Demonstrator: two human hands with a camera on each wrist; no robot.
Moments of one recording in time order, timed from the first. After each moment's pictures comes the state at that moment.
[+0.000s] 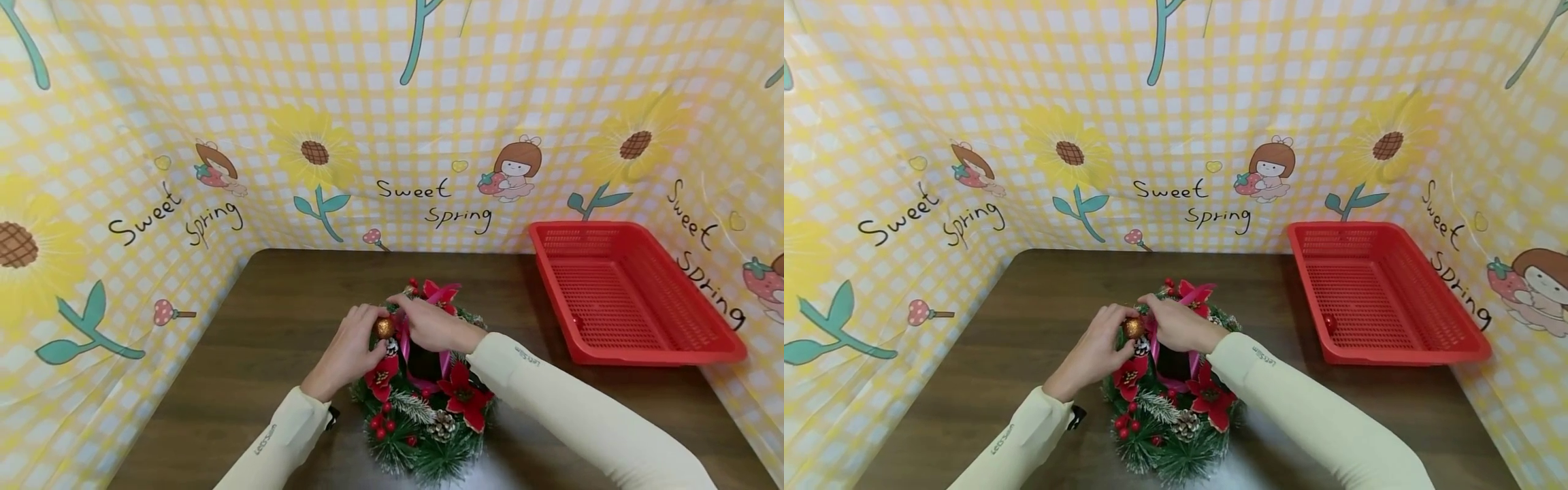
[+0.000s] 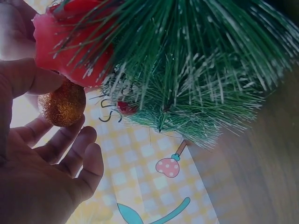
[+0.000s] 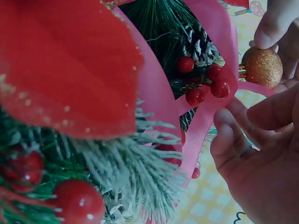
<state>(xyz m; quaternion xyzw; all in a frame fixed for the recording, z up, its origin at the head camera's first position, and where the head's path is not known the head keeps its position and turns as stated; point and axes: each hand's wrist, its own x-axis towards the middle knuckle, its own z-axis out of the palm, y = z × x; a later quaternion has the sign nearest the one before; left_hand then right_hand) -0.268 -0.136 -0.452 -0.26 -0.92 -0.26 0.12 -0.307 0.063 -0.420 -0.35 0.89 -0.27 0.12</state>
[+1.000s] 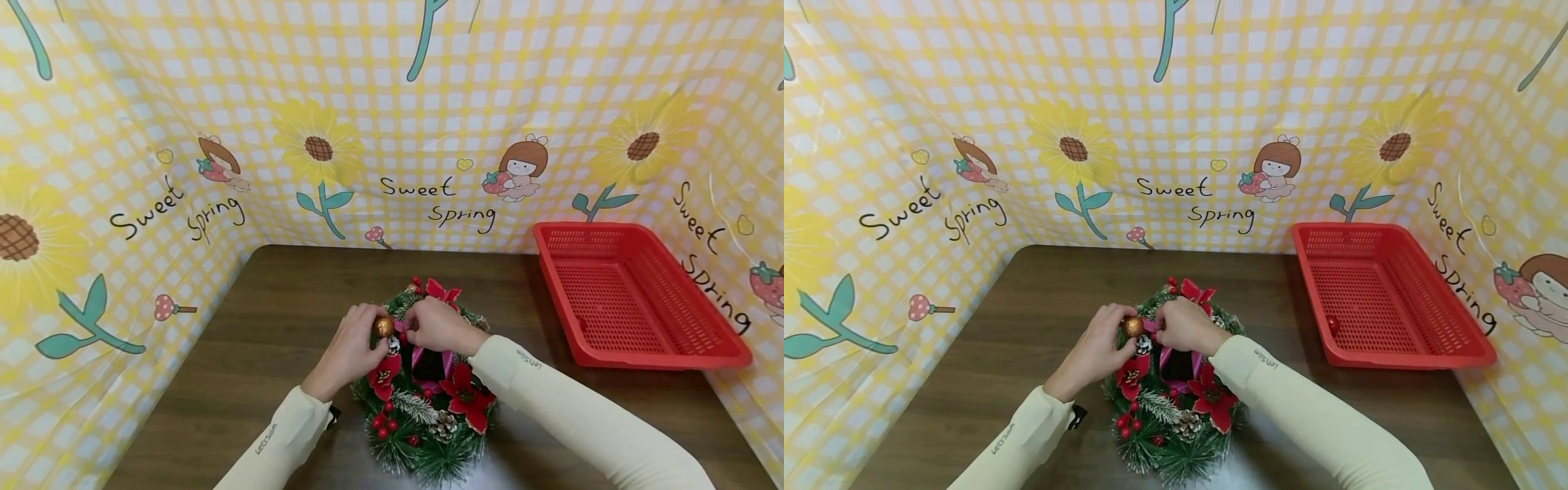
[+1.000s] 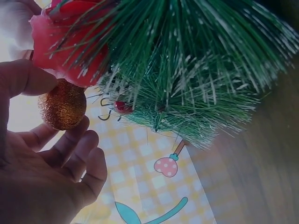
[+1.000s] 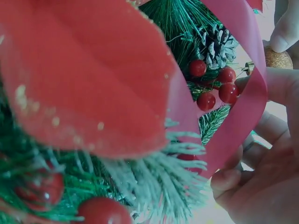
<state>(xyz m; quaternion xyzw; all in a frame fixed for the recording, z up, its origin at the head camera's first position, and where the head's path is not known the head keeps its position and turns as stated) -0.267 -0.137 -0.454 -0.23 -0.93 -0.27 0.13 -0.312 0.061 -0.430 -0.33 0.91 -0.23 0.08</state>
